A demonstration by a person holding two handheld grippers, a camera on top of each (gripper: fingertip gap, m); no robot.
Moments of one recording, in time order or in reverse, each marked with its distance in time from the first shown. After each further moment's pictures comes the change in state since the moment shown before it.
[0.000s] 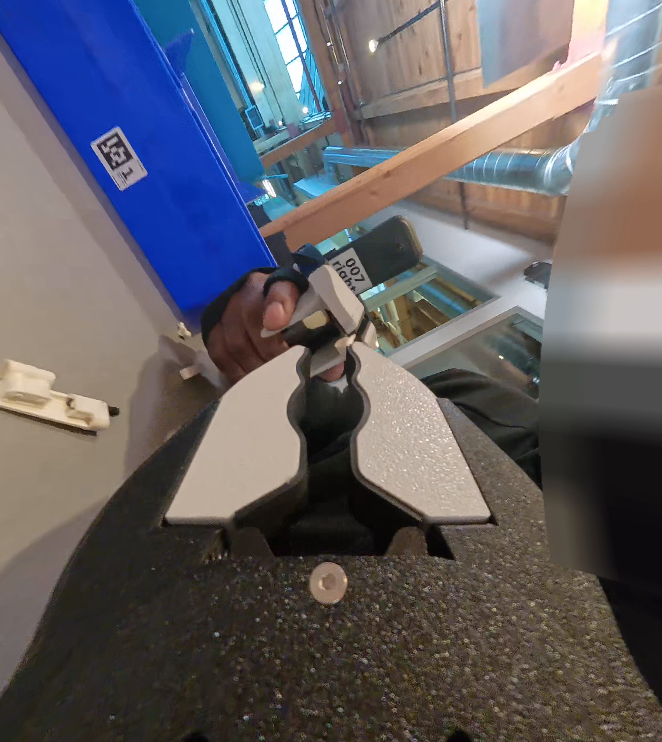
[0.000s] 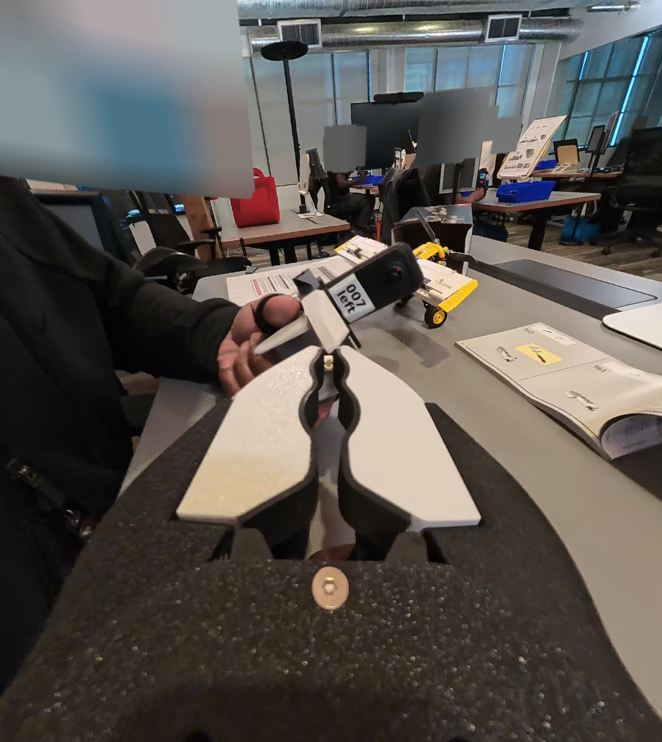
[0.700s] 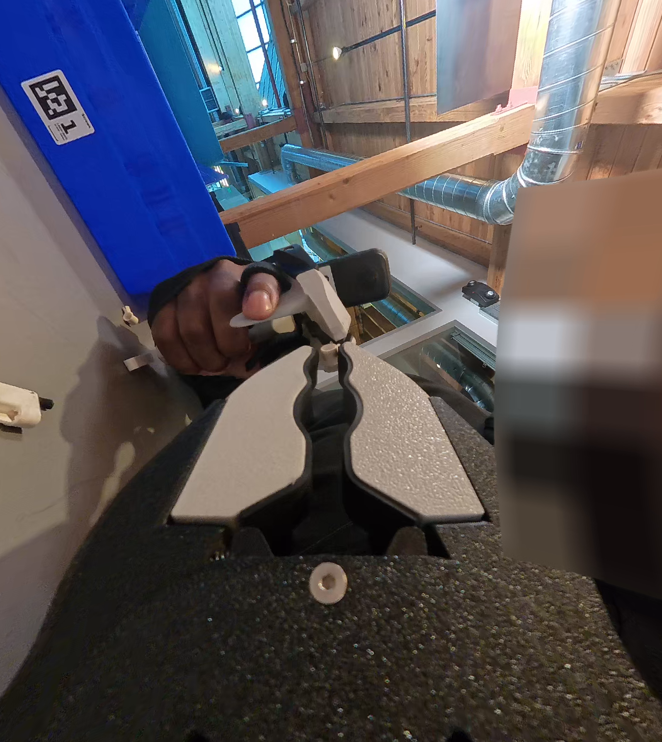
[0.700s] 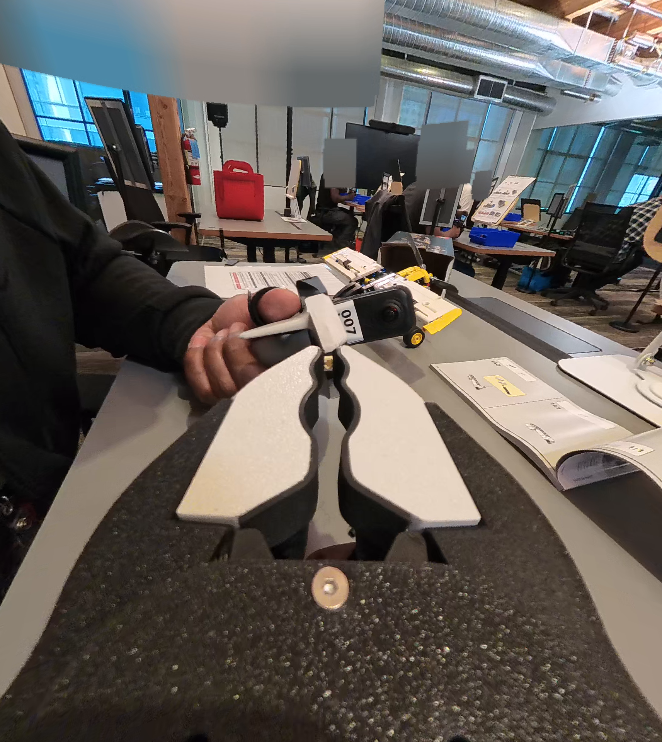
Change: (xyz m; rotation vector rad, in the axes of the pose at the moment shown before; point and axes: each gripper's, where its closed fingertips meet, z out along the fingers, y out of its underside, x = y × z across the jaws) left arm 0.007 0.005 0.005 0.004 0.115 -0.137; right arm -0.003 0.002 0.003 0.028 0.031 -0.182
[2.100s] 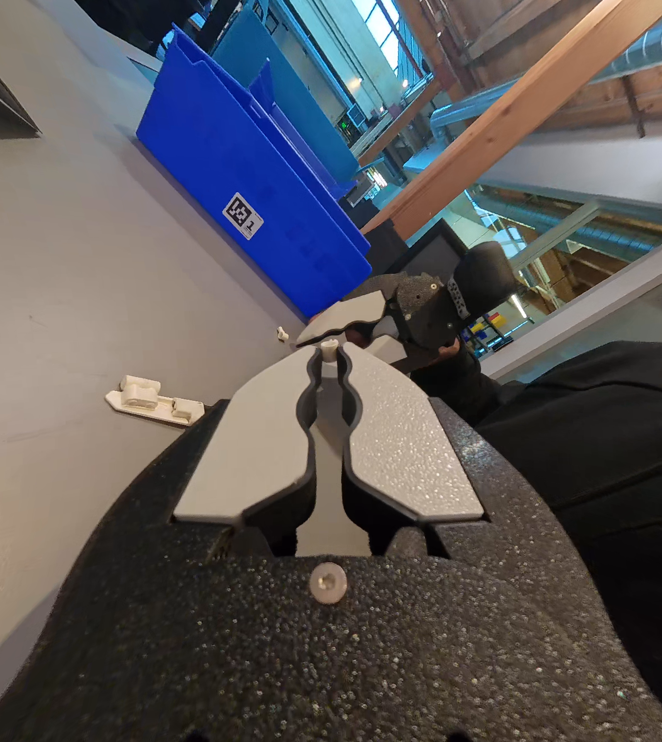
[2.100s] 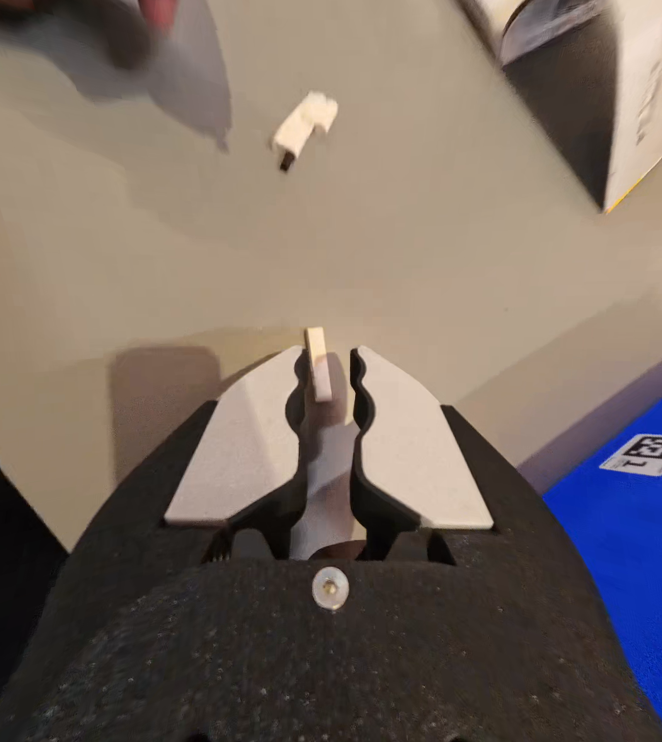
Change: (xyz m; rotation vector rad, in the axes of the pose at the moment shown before) left arm -0.034 0.000 -0.007 -0.031 -0.403 0.473; right arm 0.001 0.105 -0.122 -0.974 0.389 0.017
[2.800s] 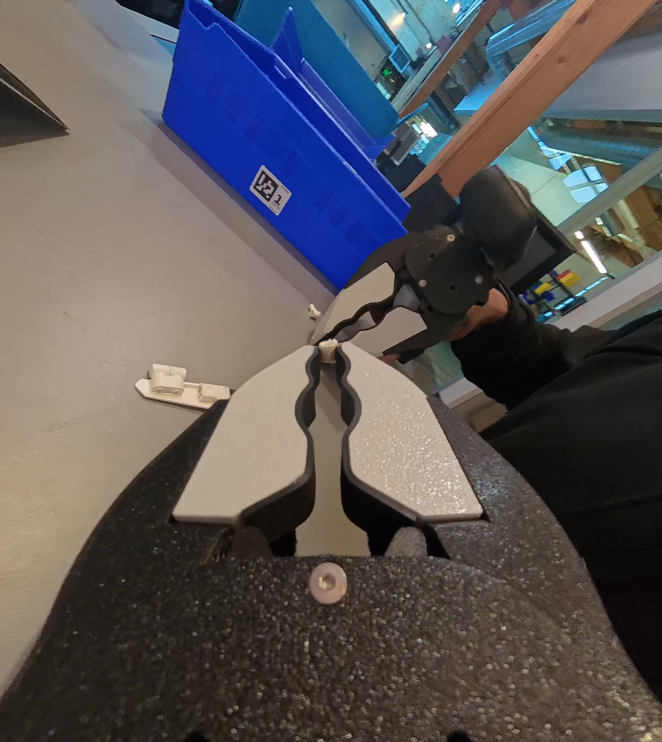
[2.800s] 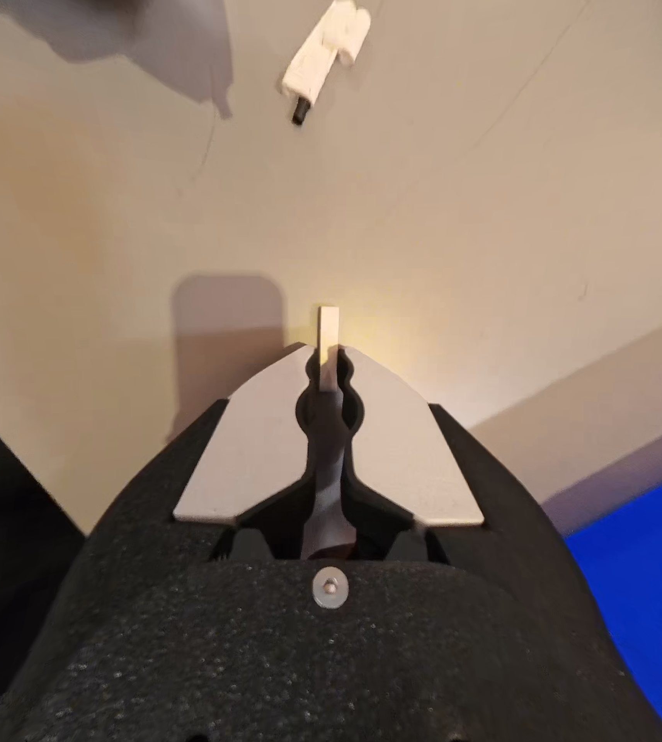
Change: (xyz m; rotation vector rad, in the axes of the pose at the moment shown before) left arm -0.008 0.011 0.002 -0.085 -0.115 0.115; right arm -0.010 0.010 0.019 -0.175 -0.139 0.058
